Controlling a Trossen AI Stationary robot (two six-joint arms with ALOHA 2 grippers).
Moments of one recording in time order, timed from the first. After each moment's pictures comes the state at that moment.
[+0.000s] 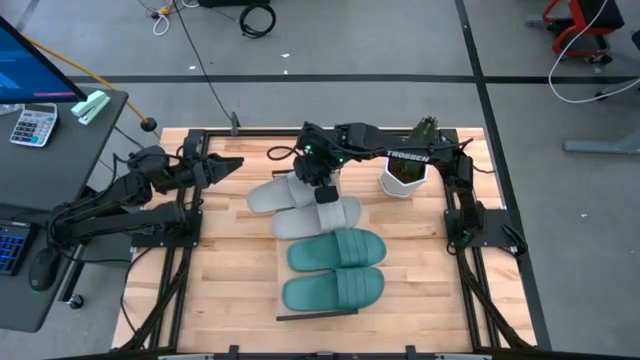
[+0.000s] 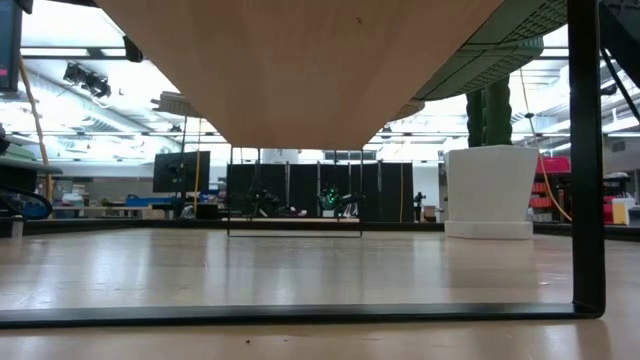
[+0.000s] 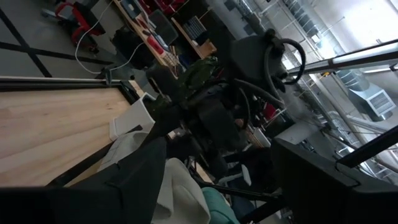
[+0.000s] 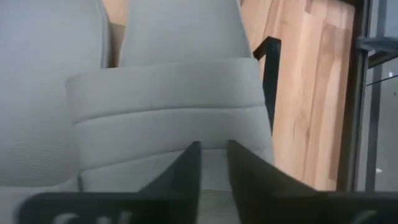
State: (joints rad) left arm 0.35 0.46 0.60 -0.08 0.06 -0.90; right arm -0.20 2.07 2.08 -1.06 -0.08 -0.46
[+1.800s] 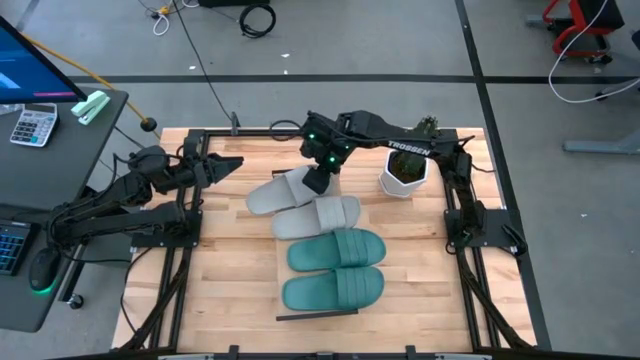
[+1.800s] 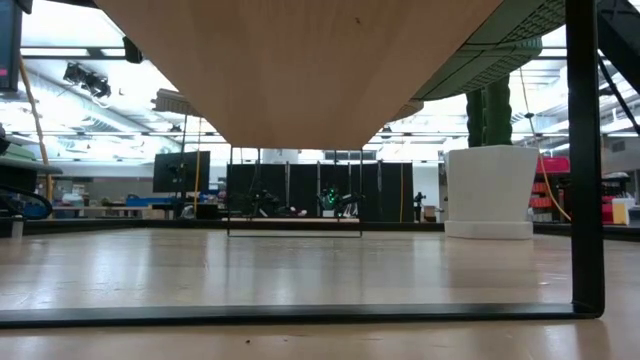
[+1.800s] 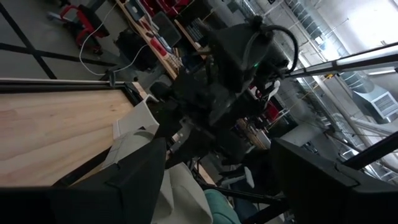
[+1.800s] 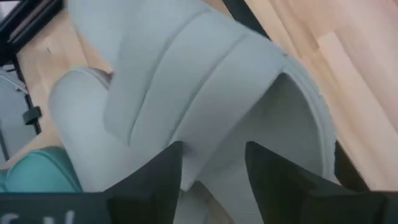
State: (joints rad) left arm 0.35 0.46 0.60 -0.09 0.05 -0.90; right arm -0.27 2.07 2.16 -1.20 -0.30 0.34
